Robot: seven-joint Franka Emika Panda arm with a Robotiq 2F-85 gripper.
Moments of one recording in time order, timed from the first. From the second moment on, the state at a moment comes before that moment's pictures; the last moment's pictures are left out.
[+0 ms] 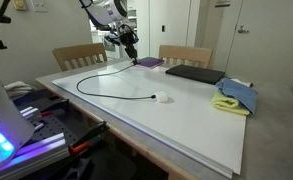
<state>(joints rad) 0.50 0.63 -0.22 -1.76 -0.34 2.12 1.61</state>
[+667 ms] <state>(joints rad) 0.39 0.37 -0.15 -2.13 -0.34 2.15 2.17</state>
